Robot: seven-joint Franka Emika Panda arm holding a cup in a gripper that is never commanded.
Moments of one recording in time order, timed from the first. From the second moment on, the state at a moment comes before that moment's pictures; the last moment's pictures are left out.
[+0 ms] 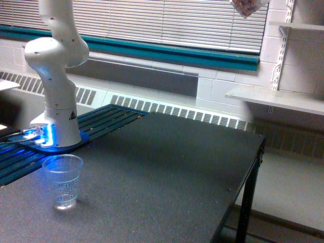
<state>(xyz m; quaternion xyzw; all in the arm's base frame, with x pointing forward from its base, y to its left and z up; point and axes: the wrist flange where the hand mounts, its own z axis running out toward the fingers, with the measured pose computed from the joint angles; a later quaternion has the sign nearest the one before) 0.598 -0.078 0.640 -0.85 0.36 -0.38 0.08</state>
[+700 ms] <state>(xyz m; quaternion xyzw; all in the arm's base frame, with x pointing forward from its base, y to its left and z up) 0.564 -0.117 0.596 -0.85 0.37 -0.36 0.03</state>
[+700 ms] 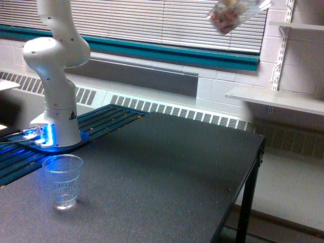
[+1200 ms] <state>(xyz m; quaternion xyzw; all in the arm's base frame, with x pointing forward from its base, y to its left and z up) 0.513 -0.133 0.561 -0.85 0.39 -0.34 0.00</state>
